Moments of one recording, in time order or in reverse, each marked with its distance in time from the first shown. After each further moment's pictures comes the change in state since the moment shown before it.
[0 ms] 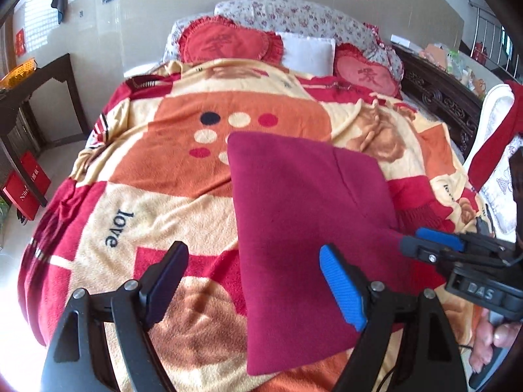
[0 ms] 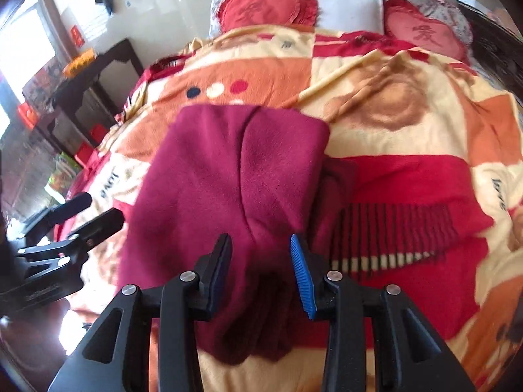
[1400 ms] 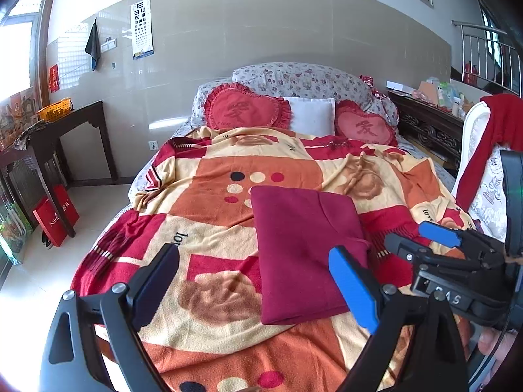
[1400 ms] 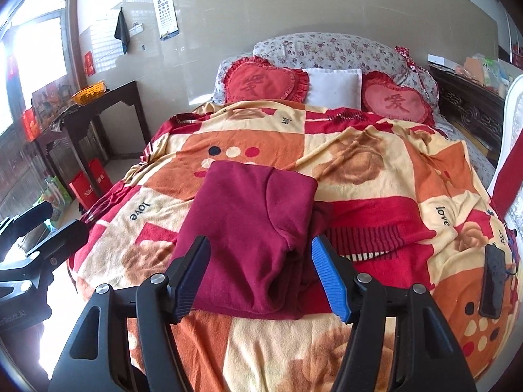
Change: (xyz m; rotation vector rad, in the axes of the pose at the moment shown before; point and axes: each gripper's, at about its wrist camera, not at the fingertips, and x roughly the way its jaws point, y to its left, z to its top) left arm -0.137 -0.005 -0.049 0.010 -0.269 0.080; right arm -0.100 0.062 -0.048 -0.082 -0.304 -0.118
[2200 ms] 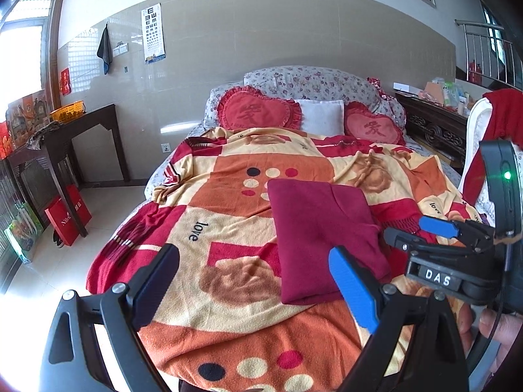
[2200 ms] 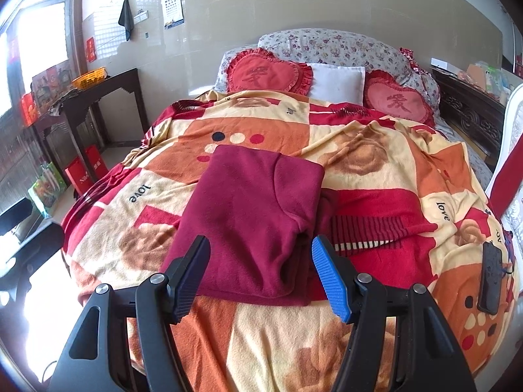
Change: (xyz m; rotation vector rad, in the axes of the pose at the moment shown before) left arm -0.026 0.018 -0.028 0.006 -0.030 0.057; right arm 0.003 0.016 -0.016 -0.039 0.031 -0.023
